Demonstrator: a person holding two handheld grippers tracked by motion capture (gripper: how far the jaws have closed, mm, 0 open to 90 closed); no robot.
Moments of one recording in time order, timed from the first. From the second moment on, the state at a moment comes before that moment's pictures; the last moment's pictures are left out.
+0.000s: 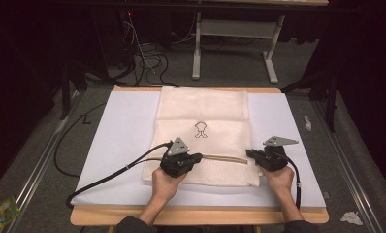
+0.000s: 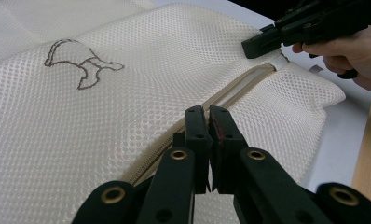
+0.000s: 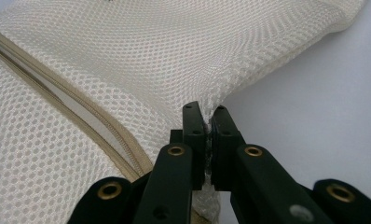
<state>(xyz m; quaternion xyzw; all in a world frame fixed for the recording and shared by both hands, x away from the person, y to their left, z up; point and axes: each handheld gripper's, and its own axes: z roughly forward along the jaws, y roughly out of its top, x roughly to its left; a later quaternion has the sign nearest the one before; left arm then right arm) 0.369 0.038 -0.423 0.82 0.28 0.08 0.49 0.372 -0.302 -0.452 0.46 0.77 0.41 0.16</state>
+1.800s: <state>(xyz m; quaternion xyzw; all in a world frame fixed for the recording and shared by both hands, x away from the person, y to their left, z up) 0.366 0.078 -0.422 0.81 0.31 0.09 0.50 0.373 -0.304 -0.454 0.46 0.77 0.40 0.16</state>
